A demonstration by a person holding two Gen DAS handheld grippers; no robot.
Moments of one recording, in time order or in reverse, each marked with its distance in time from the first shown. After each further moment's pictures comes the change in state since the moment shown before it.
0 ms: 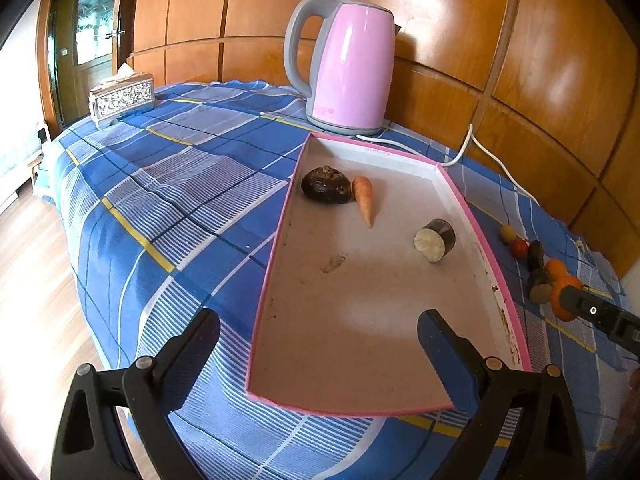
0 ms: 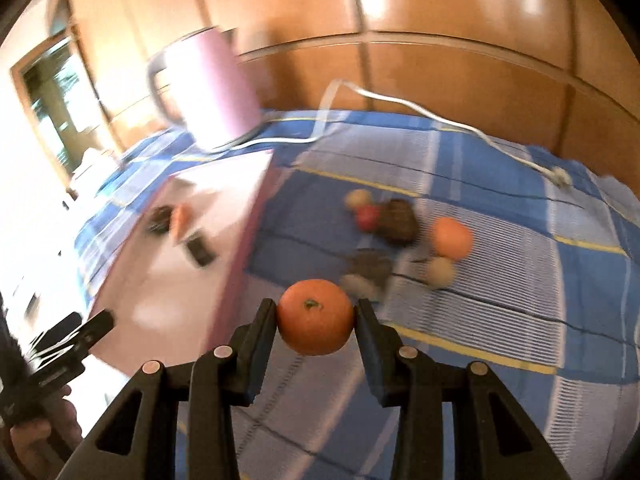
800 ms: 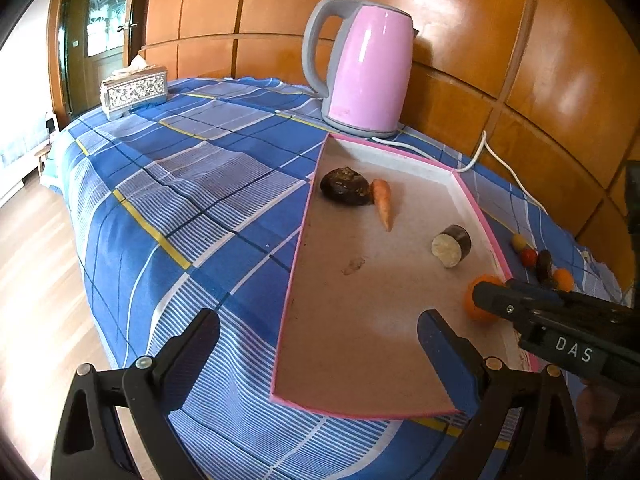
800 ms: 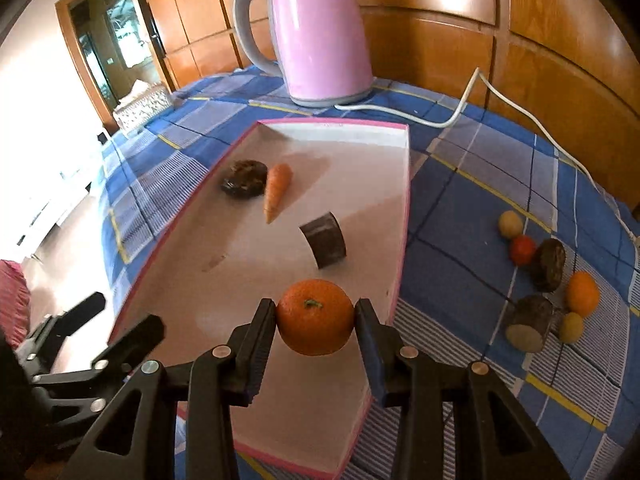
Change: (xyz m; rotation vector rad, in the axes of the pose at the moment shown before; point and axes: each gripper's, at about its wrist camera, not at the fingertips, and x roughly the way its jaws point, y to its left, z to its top) left arm 0.003 0.012 0.002 -0.029 0.005 0.016; right arm 0.064 0.096 0.013 -0.195 0.126 0.081
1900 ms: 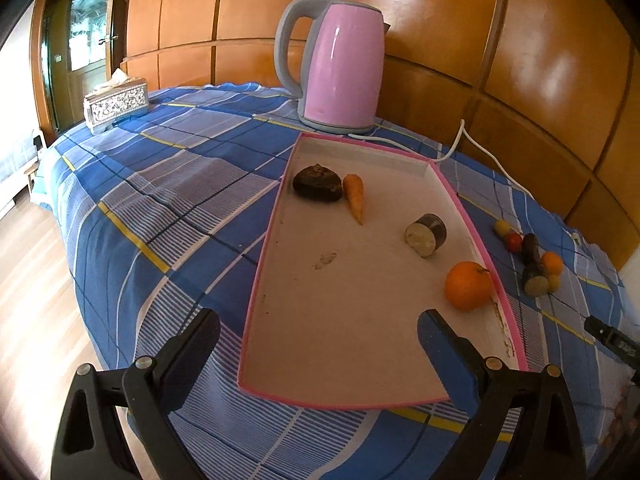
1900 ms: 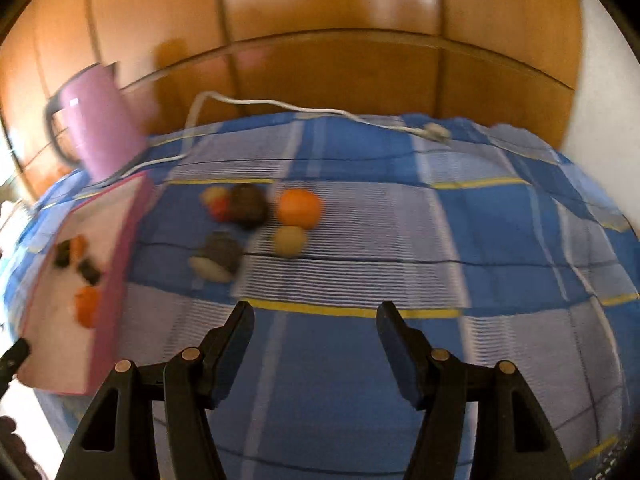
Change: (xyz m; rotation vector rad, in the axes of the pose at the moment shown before) left arm -0.006 -0.018 -0.003 0.064 -0.008 -0.025; right arm -0.085 -0.147 -0.098 0.467 -0.168 -0.423
